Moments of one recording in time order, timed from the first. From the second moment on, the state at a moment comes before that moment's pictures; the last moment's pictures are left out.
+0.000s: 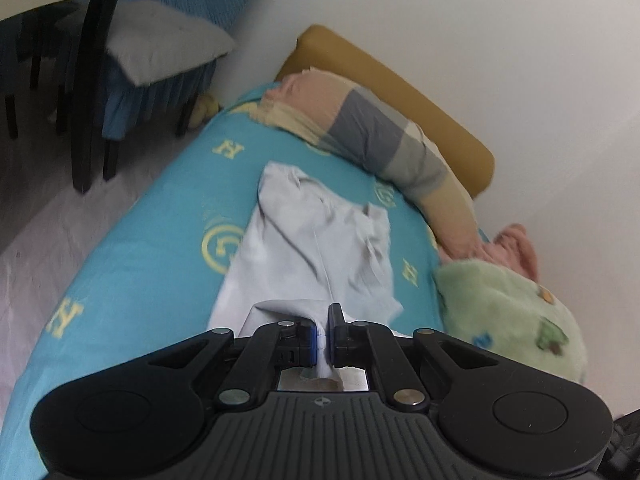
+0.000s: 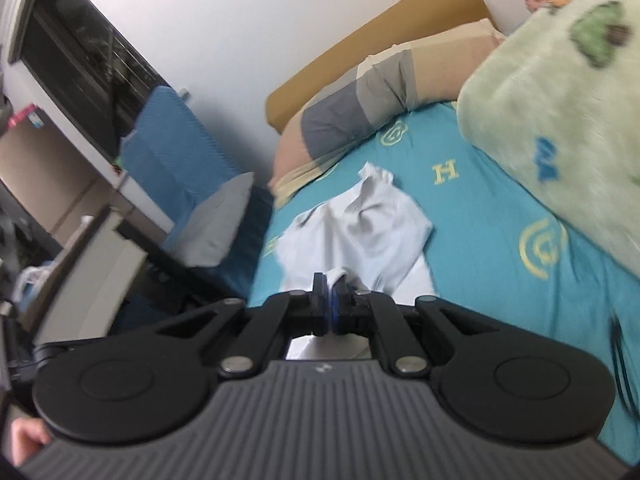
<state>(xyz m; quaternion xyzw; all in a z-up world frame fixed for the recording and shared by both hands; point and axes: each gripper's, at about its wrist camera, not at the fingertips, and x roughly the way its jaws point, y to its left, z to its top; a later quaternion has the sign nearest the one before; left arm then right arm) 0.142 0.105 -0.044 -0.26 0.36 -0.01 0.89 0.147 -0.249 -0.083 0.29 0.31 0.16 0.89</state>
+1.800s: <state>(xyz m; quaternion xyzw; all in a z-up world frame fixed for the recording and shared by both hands) 0.023 0.023 -0.057 -0.09 0.28 -0.03 0.96 0.038 -0.219 -0.090 0.15 0.24 0.16 0.95</state>
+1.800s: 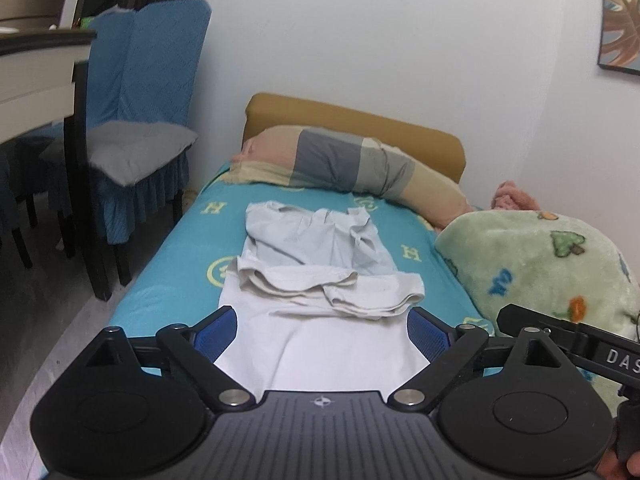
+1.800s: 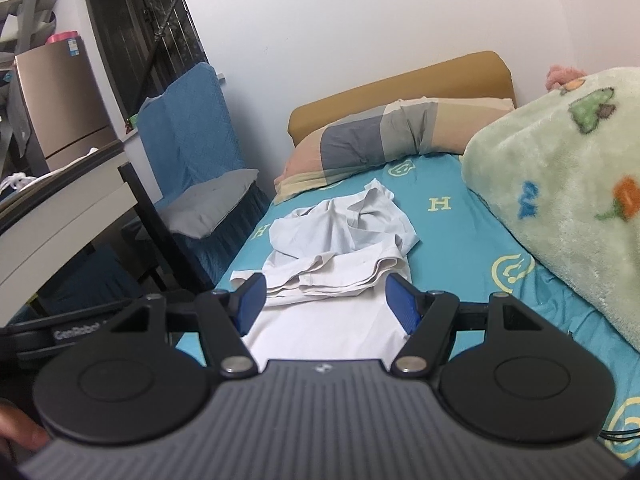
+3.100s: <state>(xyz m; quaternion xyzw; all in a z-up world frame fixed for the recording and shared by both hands) 0.049 0.021 -0.098 -0.20 0.38 -0.02 0.90 0.077 -0.308 -0.214 0.55 0.38 0.06 0.74</state>
